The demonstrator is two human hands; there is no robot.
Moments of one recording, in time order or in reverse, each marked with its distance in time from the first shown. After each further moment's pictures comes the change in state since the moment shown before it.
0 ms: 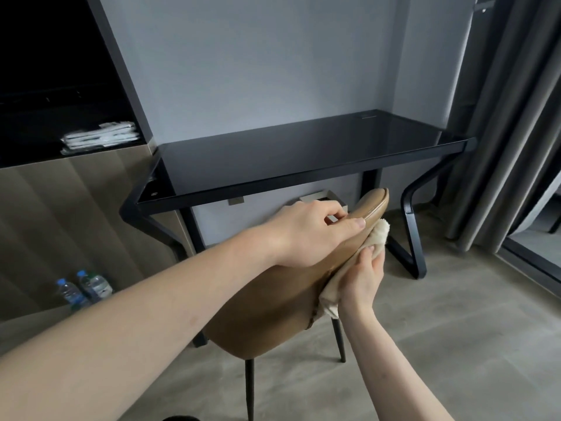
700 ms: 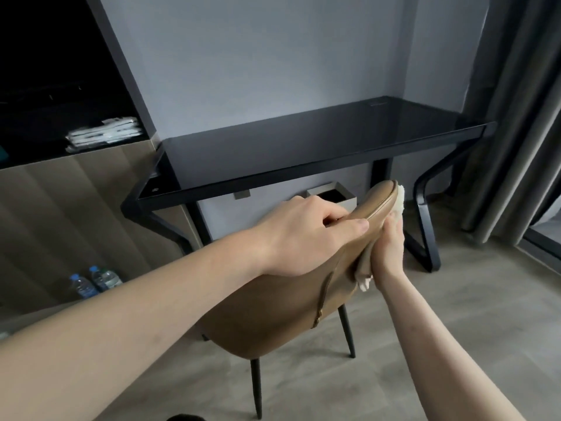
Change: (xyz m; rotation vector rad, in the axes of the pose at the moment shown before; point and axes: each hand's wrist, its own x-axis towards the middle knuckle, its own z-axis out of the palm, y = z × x) left_hand -0.018 0.010 -0.006 0.027 -0.017 0.079; right_hand 0.086 -0.005 -0.014 -0.208 -0.214 -0.063
